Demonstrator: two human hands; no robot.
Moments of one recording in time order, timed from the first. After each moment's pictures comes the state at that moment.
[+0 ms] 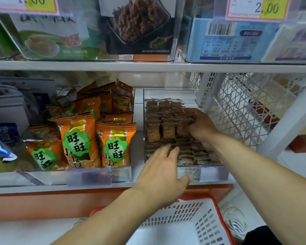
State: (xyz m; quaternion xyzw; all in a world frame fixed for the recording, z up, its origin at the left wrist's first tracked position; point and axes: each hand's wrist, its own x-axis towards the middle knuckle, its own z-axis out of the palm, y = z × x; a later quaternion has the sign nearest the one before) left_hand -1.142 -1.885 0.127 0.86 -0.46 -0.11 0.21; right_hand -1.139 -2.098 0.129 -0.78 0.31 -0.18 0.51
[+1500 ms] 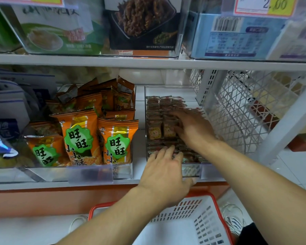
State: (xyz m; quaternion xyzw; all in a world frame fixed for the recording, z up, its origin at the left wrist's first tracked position) left_hand -1.148 -1.888 0.127 0.86 -0.49 -0.11 0.11; right_hand -1.145 -2.063 0.139 -0.97 0.17 -0.16 0.10
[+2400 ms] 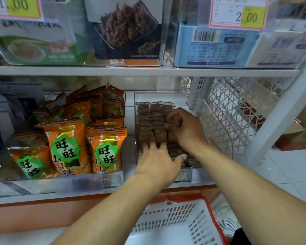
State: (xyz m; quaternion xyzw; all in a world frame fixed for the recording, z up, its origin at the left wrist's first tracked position) left_hand -1.128 -1.923 0.139 0.90 -0.37 -0.16 0.17; right_hand -1.142 -2.074 0.133 -0.86 0.23 -0.29 0.34
